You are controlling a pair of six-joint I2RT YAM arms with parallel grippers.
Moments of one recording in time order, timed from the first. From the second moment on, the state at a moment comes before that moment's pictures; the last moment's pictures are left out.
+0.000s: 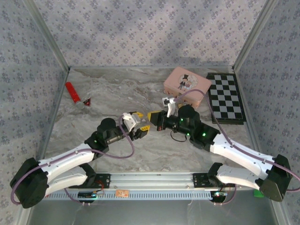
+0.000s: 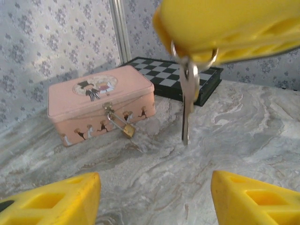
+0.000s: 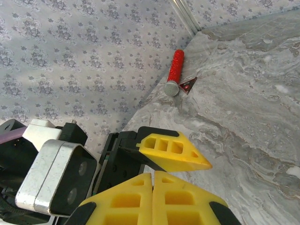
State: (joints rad) left arm -0.81 1.00 0.43 0.47 0.24 0.09; right arm 0.90 1.04 0.81 0.04 -0.15 0.64
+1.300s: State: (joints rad) left arm -0.81 0.97 0.45 0.49 0.29 0.12; right arm 0.91 1.07 0.81 0.08 -0.14 0.67
